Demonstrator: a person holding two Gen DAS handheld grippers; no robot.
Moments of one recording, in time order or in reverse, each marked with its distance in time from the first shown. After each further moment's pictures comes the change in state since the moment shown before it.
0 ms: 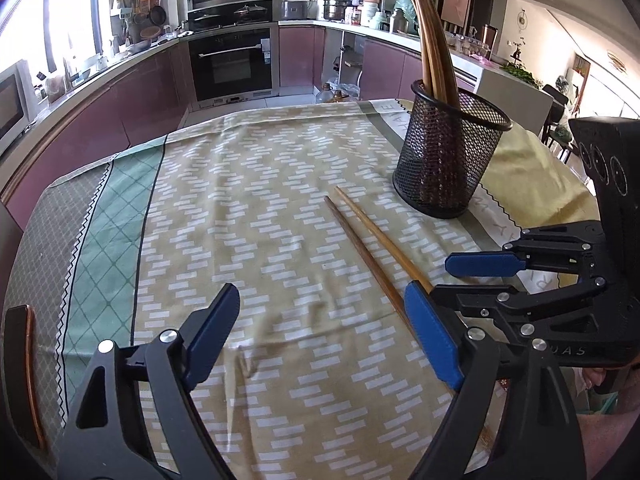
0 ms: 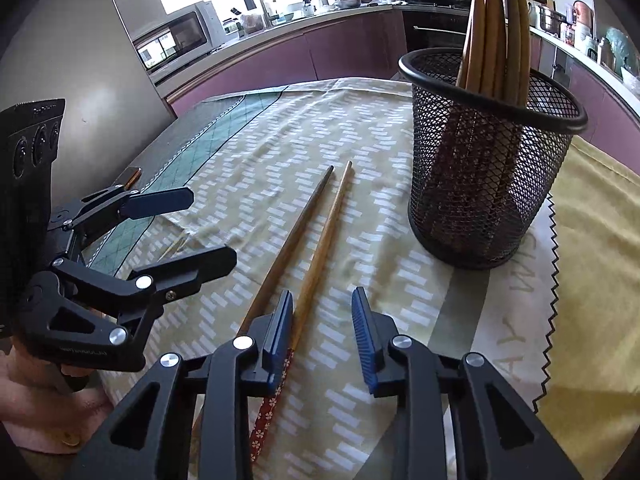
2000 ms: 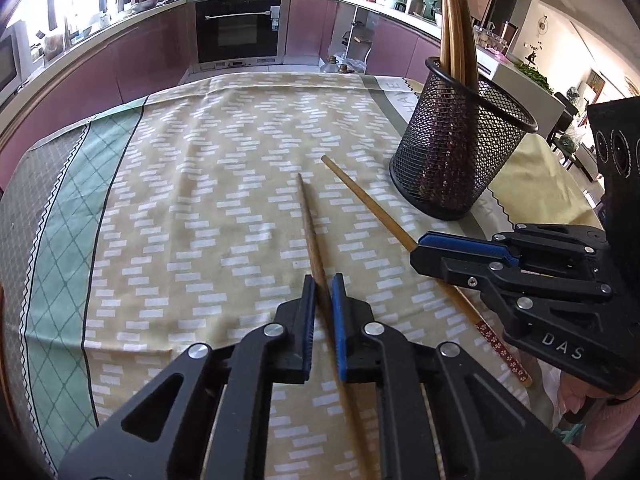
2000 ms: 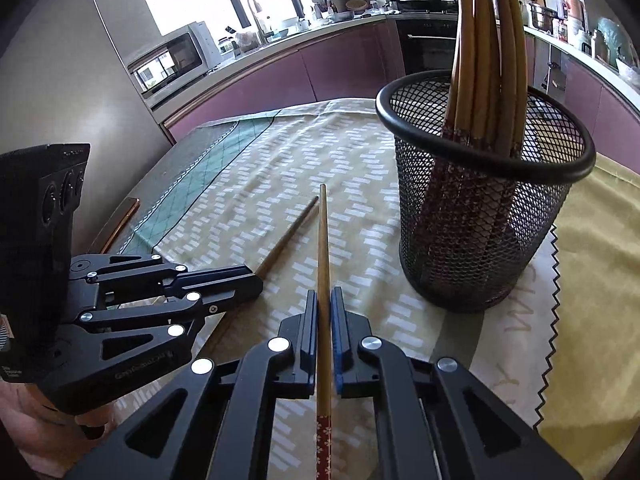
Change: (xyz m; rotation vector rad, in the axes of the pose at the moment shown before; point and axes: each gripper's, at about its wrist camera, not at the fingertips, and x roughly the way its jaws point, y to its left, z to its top) left arm 0.033 -0.005 0.008 -0.111 0.098 -0.041; right arm -0.002 -0.011 0.013 0.045 -0.065 0.031
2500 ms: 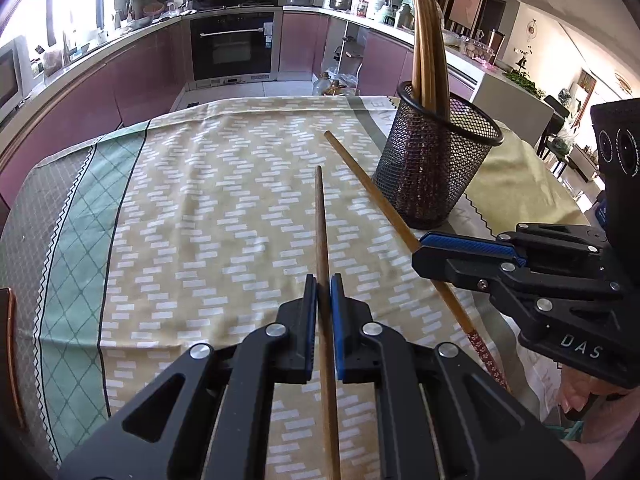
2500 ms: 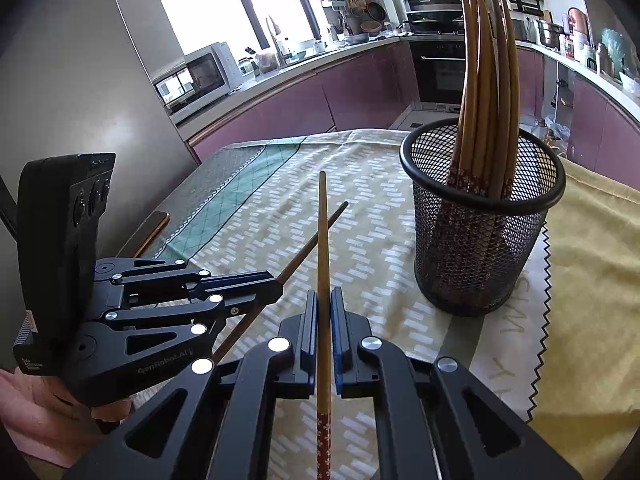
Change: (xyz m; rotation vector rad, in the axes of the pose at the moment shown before) left arm -0.029 -0.010 -0.003 0.031 -0.063 -0.007; right arm -0.037 0.005 -0.003 -0.021 -0.083 0.056
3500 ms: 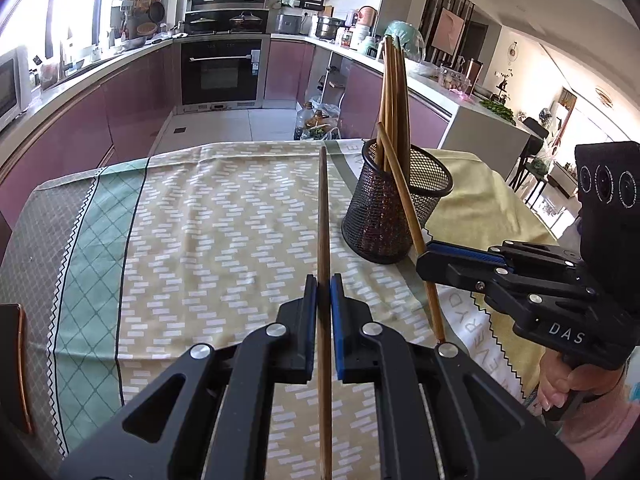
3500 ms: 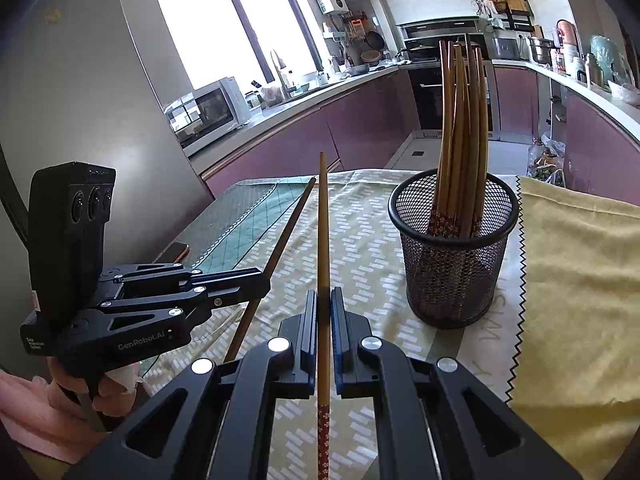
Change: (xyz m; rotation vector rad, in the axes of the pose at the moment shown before) left arm -0.053 0.000 0.011 -0.004 -0.104 -0.076; right arm -0.040 0.000 0.003 0.019 -0.118 0.027
